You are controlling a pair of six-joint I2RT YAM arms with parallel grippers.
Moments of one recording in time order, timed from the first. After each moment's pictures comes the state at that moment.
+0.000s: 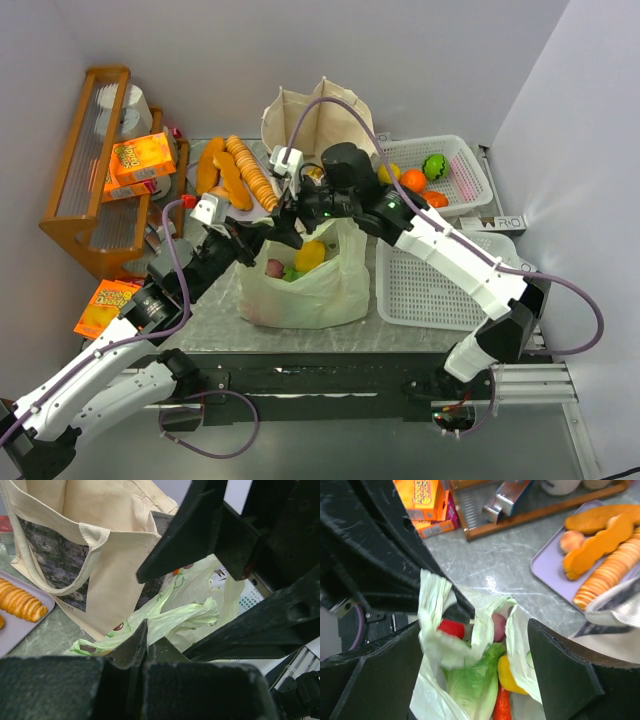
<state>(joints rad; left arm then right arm) -0.72 0.71 0.74 0.04 -0.07 -0.34 0.85 1.53 1.66 -0.52 -0.44 -0.18</state>
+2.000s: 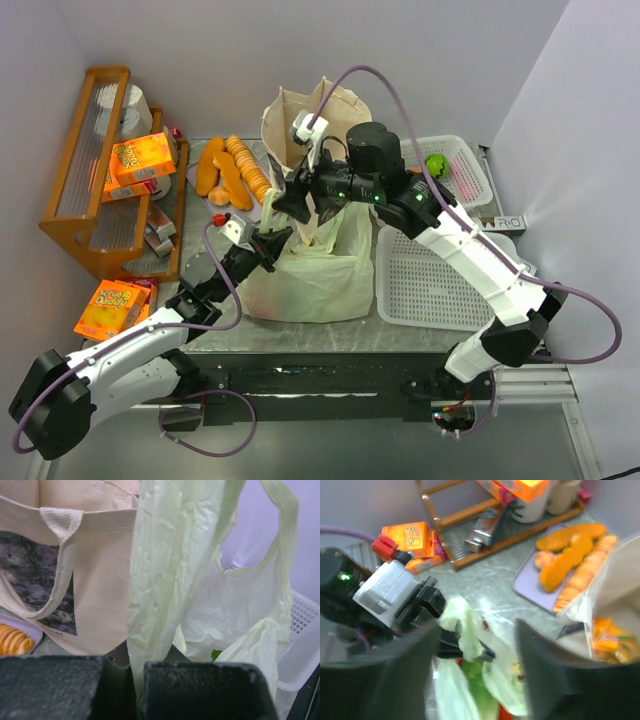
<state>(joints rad) -0.70 0.94 0.43 0.72 0.06 -0.20 0.82 1.52 1.82 -0.57 -0.36 -0.07</state>
